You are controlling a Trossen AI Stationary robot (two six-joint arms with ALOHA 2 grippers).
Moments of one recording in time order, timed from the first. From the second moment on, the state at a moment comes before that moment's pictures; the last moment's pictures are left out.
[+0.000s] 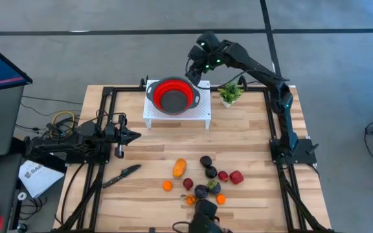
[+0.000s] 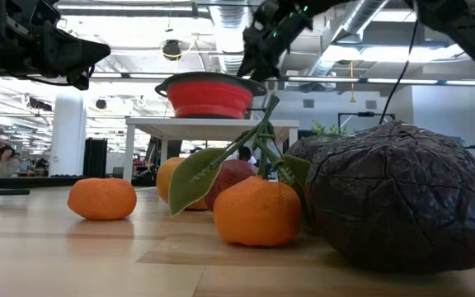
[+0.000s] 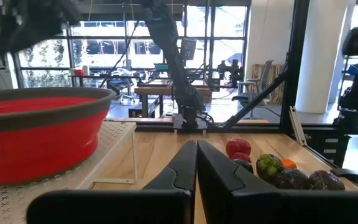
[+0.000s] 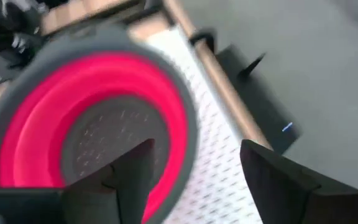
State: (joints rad) left arm 0.10 0.02 0.01 0.14 0.05 -0.01; right arm -0.60 2.06 2.26 -0.99 -0.22 -0.09
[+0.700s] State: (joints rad) left arm 0.10 0.02 0.01 0.14 0.05 -0.01; right arm -0.27 1.24 1.31 -0.74 0.13 0.13
